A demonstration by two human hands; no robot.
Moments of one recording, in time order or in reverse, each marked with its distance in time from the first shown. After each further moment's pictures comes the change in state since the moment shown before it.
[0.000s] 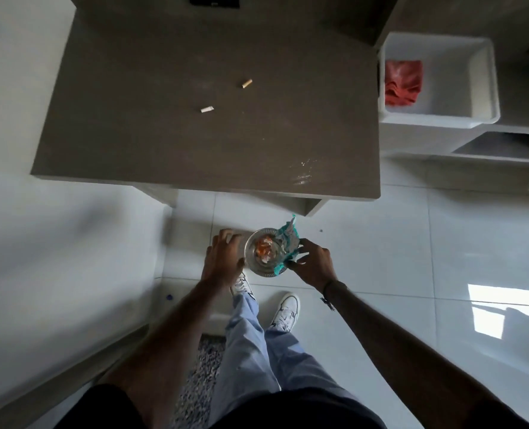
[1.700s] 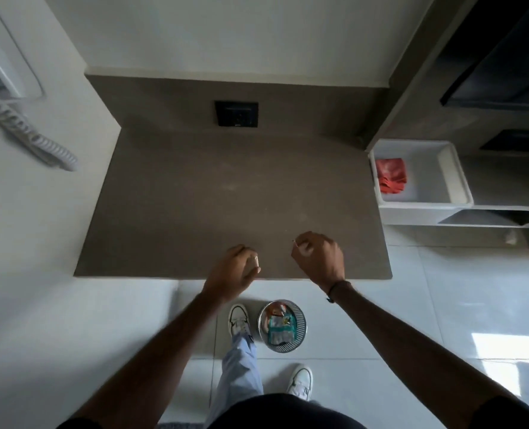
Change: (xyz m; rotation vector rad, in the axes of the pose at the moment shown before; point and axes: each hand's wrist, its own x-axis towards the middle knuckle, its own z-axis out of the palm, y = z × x) left_hand 0.100 -0.011 -0.176 -0.187 0.186 0.426; right_hand 0.094 -0.174 -0.070 -0.138 0.533 -0.265
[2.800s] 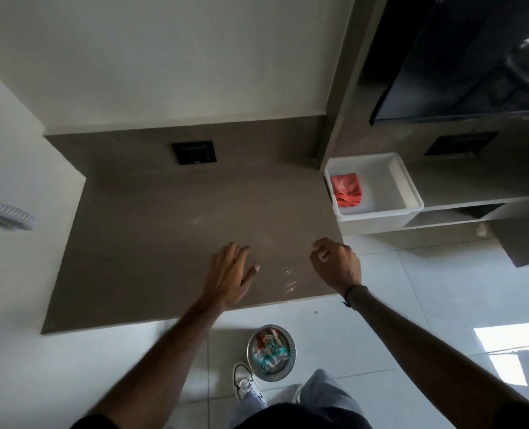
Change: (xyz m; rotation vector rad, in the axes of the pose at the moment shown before) left_hand 0.061 0.065 0.016 0.442 0.004 0.072; right_hand 0.017 0.073 -0.091 -0.058 0.118 0.177
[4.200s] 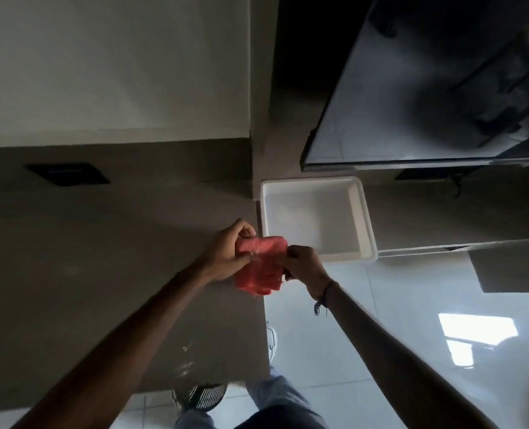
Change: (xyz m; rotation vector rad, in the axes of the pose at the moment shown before) left_hand 0.281 0.157 0.032 -0.760 -0.196 -0.009; right_hand 0.233 0.121 -0.032 0.620 -0.616 0.434
